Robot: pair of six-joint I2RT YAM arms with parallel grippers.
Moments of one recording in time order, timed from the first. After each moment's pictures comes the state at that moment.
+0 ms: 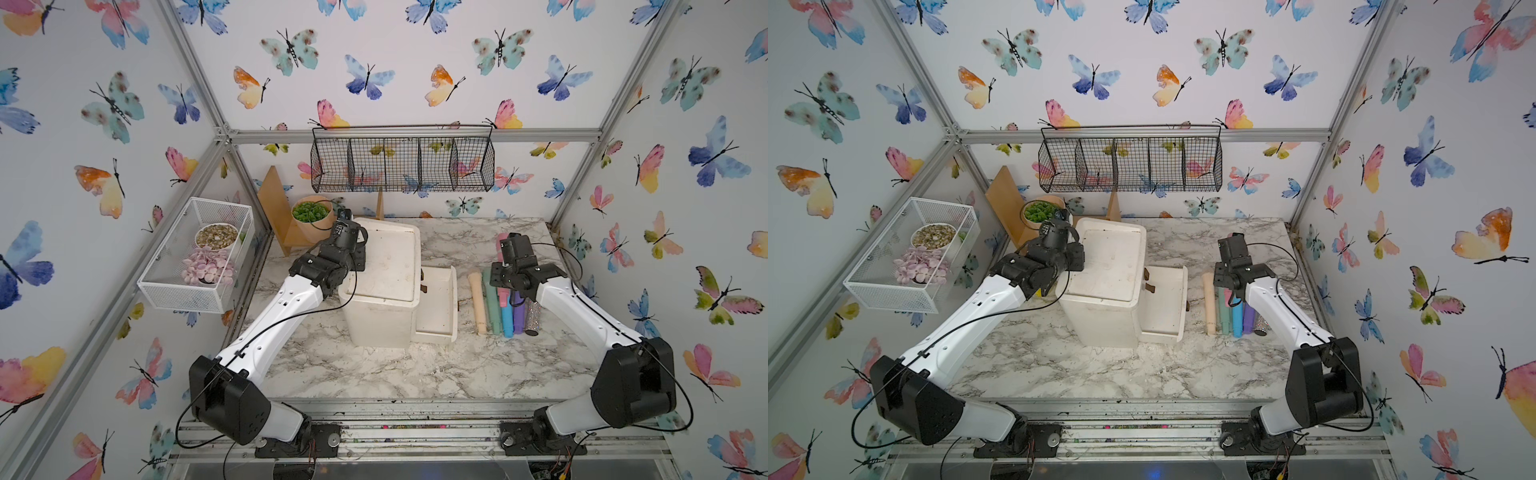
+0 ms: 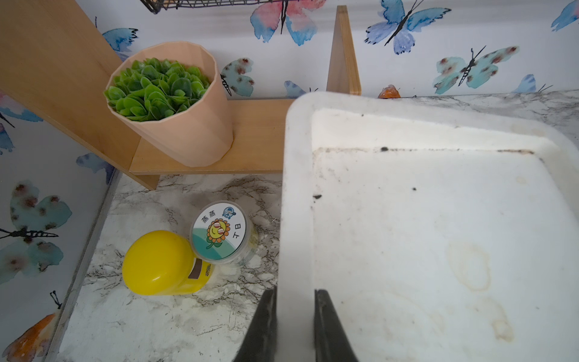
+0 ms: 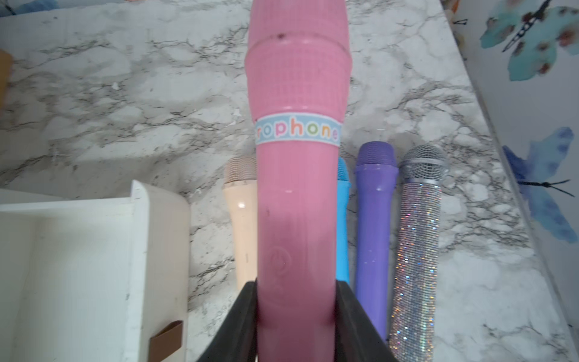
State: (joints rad) left arm -0.47 1.44 1.39 -0.63 -0.32 -0.24; right arm 0.27 1.49 1.16 -0.58 0.29 0.28
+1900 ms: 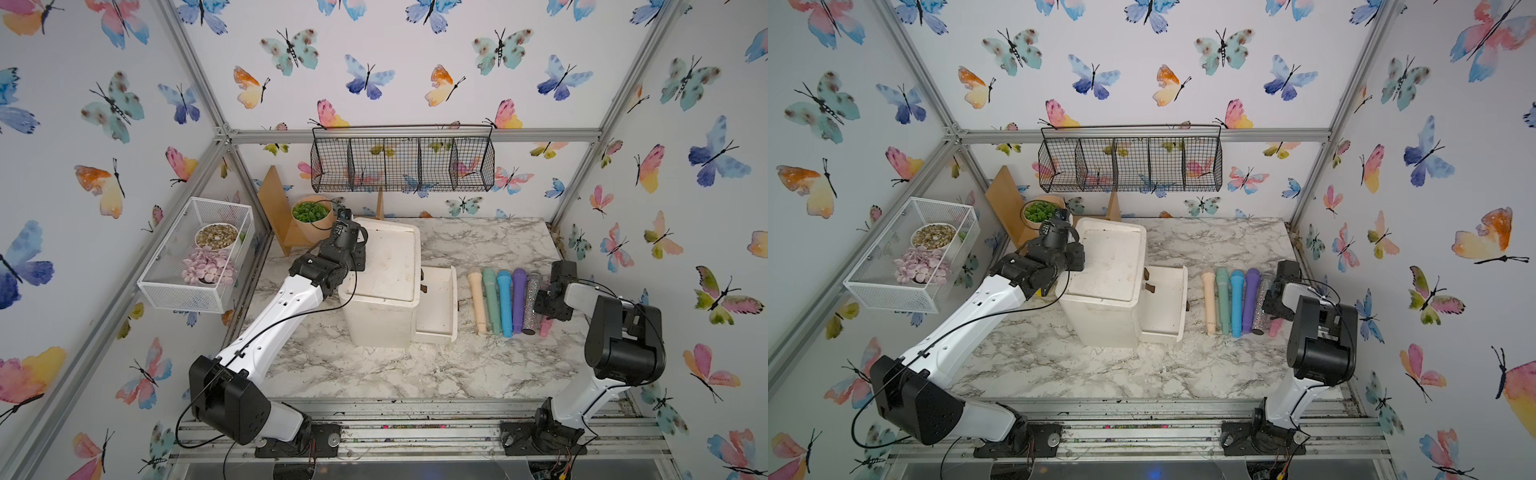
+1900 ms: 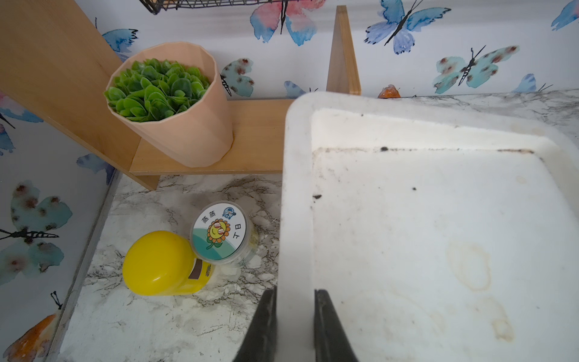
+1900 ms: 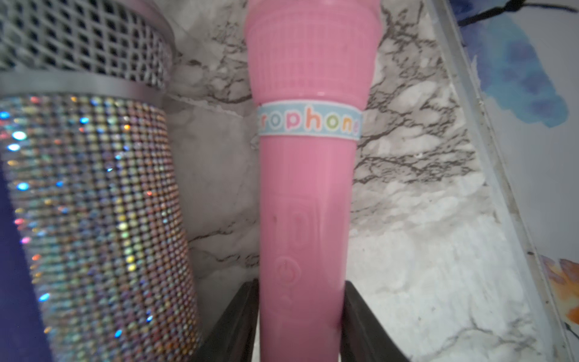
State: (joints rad) left arm -0.47 1.44 1.39 -0.62 -0.32 -0.23; right arm -0.20 1.76 1.00 -0.42 0.19 0.16
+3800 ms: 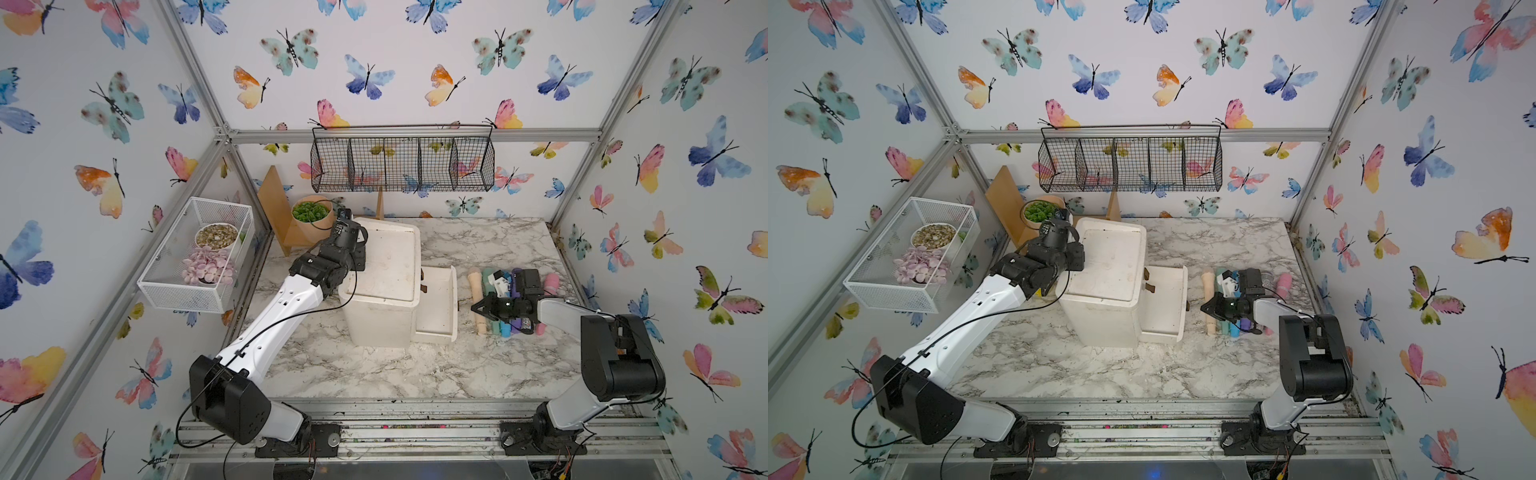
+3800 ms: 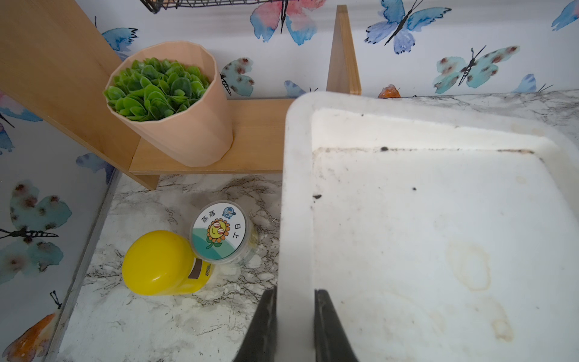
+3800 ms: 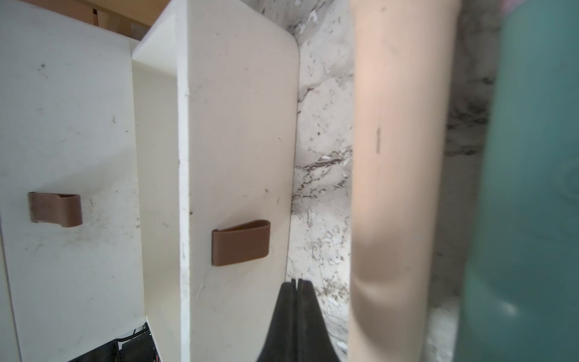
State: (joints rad) left arm -0.47 1.44 1.40 -0.63 -0.32 -0.24; right arm 0.12 1.63 0.80 -0.19 -0.68 0.36
